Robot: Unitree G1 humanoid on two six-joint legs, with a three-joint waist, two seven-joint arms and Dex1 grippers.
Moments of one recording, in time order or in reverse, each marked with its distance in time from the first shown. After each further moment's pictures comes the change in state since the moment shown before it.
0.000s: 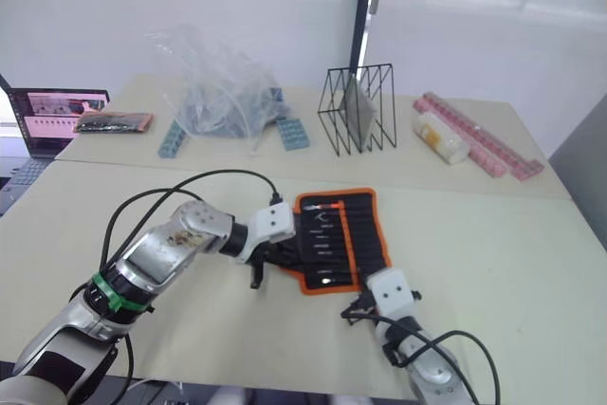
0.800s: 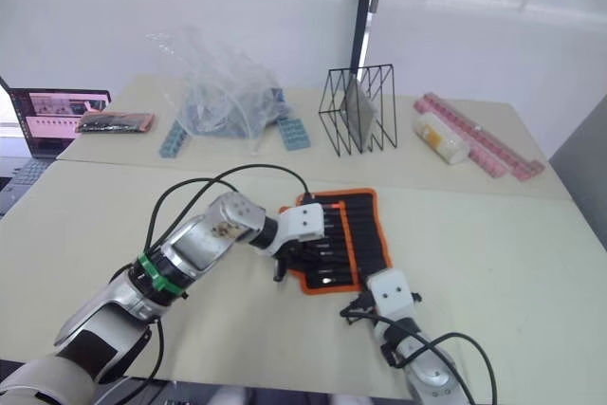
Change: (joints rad) left arm -0.134 -0.167 -0.101 0.189 0.135 -0.068 -0.038; right arm 0.005 0.019 0.005 -0.003 -0.007 0.006 -0.021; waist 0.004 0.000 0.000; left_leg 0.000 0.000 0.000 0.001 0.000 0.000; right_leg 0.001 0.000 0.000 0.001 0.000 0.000
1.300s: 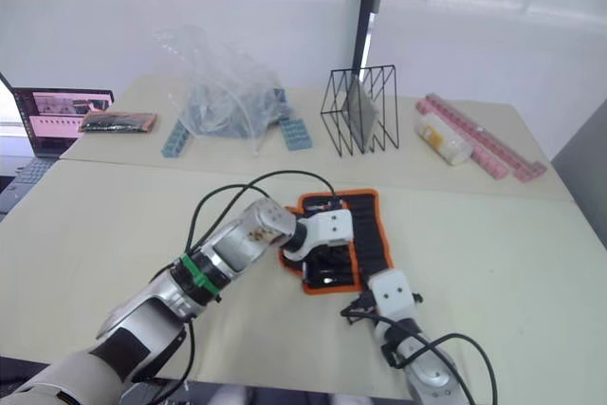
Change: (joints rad) left arm -0.018 -0.206 -0.012 0.189 0.070 -0.100 0.063; right arm 0.004 0.003 -0.002 0.000 -0.001 0.000 -0.007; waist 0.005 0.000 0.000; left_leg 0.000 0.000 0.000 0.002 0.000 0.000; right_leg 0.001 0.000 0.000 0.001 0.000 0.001
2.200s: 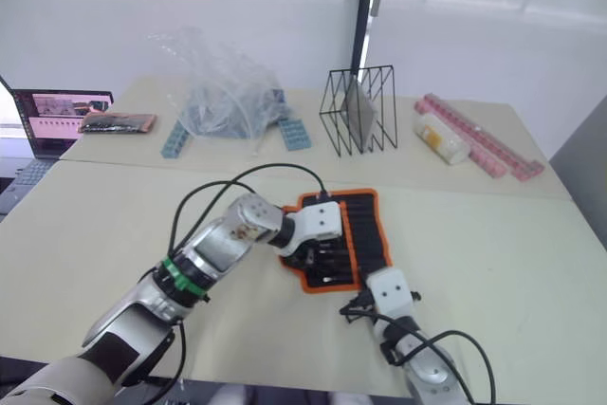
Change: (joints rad) left arm 0.046 0.128 0.082 -0.214 -0.020 0.076 -0.051; right arm -0.026 -0.001 0.002 0.016 -0.001 0.006 0.012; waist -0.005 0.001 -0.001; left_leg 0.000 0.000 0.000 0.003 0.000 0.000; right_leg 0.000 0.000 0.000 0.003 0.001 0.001
